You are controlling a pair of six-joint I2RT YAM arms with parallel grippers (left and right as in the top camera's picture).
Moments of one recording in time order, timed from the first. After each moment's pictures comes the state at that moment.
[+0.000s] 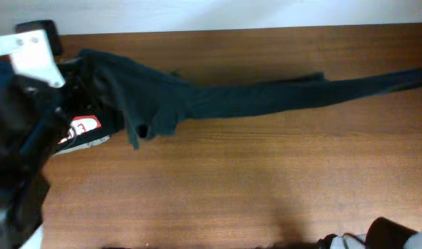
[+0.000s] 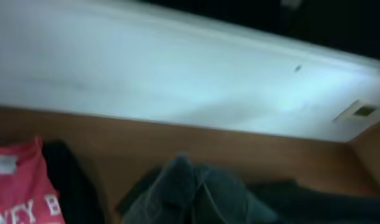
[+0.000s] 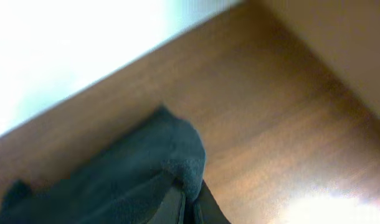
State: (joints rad) left arm -0.08 1.22 1.94 -1.05 0.10 -0.26; right arm -0.44 1.59 2.48 -1.64 -0.07 0.16
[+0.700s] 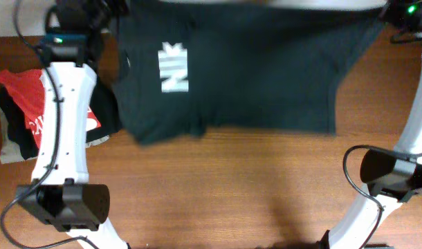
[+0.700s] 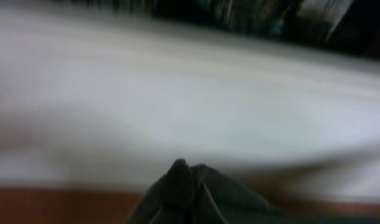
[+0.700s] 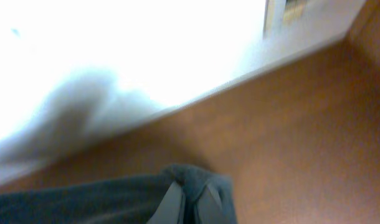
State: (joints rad) left arm -0.04 1.91 2.14 -0.52 0.07 -0.21; right arm -0.31 2.09 2.64 -1.18 -0.14 0.21
